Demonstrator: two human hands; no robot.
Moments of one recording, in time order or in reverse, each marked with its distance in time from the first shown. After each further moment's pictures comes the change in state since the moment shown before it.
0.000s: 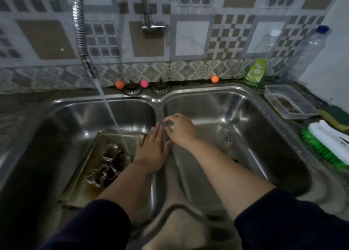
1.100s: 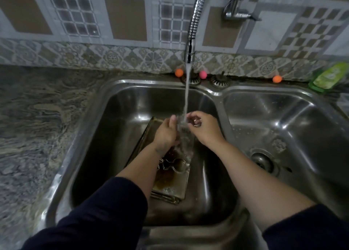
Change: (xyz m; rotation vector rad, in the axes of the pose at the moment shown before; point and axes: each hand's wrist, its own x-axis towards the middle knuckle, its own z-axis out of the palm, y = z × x) left_hand -0.001 -0.126 -0.030 -1.247 0.109 -0.363; right_hand 0.009 -0.095 0.073 0.335 0.047 0.007
